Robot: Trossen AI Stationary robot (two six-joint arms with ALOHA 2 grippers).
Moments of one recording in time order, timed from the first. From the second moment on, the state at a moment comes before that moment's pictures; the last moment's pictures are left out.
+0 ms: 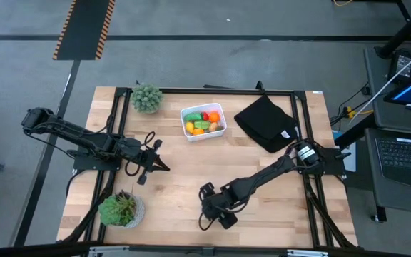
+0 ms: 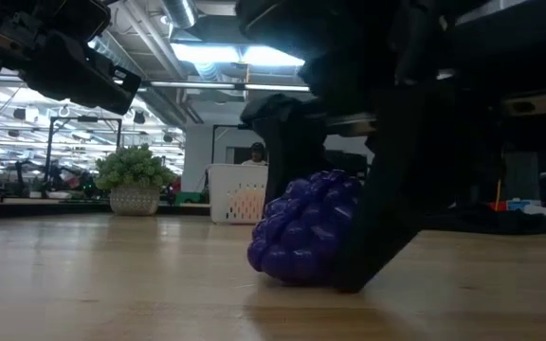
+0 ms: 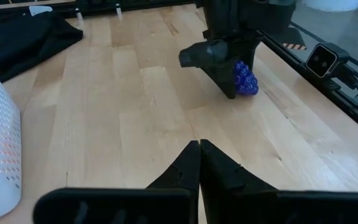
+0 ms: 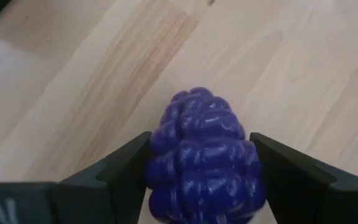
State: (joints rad) left arm -0.21 0.82 0.28 0.12 0.05 0.04; right arm 0.45 2.15 1.47 -0.39 0.00 -0.18
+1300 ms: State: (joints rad) left arm -0.21 0.82 0.28 0.11 0.04 0.04; right arm 0.45 2.18 1.57 -0.52 0.02 -0.12
